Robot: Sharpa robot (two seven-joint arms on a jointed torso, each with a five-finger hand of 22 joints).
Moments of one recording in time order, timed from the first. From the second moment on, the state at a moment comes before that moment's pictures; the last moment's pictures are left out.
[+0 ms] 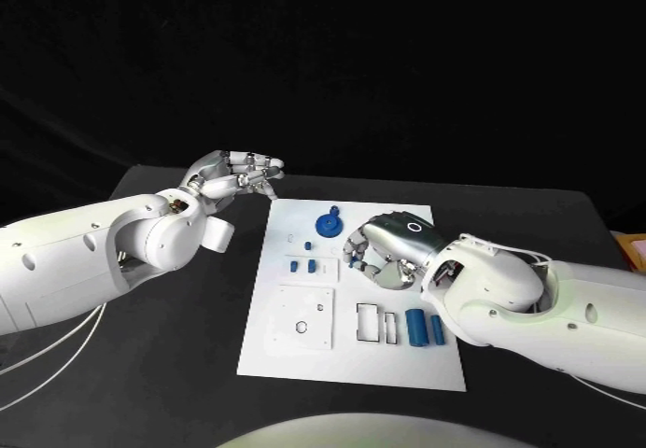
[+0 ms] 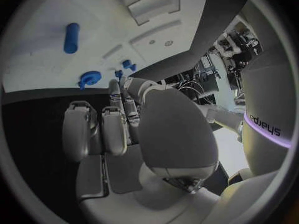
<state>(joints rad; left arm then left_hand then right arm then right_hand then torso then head) 1.22 -0.93 -0.04 1.51 -0.12 -0.20 0.35 1.40 -0.22 0.46 0.11 0.32 0.90 0.21 0.21 0.30 0.97 0.14 0.43 0.07 1.02 0.07 0.89 0.26 0.17 0.86 0.16 0.74 0.63 1.18 -0.83 -0.14 1.84 -1.72 -0.39 -0.25 1.46 -0.17 0.65 0.05 0.12 1.08 0.12 0.25 0.46 1.19 0.10 0.21 0.15 1.47 -0.02 1.40 1.25 0.06 1.46 0.08 1.33 1.31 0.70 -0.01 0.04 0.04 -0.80</state>
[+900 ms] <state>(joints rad) 1.22 -0.89 -0.04 1.47 -0.11 -0.20 0.35 1.41 -0.22 0.46 0.11 0.32 0.90 0.21 0.21 0.30 0.97 0.14 0.43 0.07 1.02 0.07 0.89 0.26 0.17 0.86 0.16 0.74 0.63 1.07 -0.72 -0.15 1.78 -1.70 -0.41 -0.20 1.46 -0.17 0.67 0.03 0.12 1.08 0.12 0.25 0.46 1.19 0.10 0.21 0.17 1.47 -0.02 1.40 1.25 0.06 1.46 0.08 1.33 1.31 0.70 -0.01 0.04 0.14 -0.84</state>
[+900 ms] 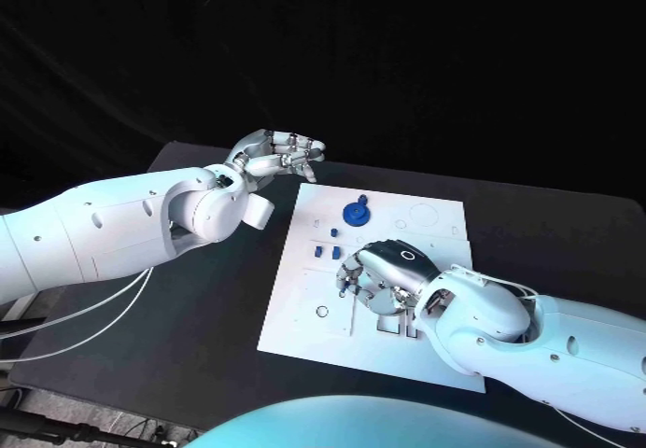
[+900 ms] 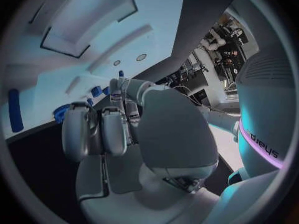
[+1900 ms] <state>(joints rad) 1.22 -0.89 -0.04 1.47 -0.11 -0.18 0.35 1.41 -0.22 0.46 0.11 0.32 0.90 0.21 0.21 0.30 0.96 0.14 0.43 0.07 1.02 0.07 0.88 0.26 0.17 0.86 0.16 0.73 0.63 1.05 -0.69 -0.15 1.74 -1.70 -0.40 -0.20 1.46 -0.17 0.67 0.03 0.12 1.08 0.11 0.25 0.46 1.19 0.10 0.21 0.17 1.47 -0.02 1.40 1.25 0.06 1.46 0.08 1.33 1.31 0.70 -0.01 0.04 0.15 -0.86</state>
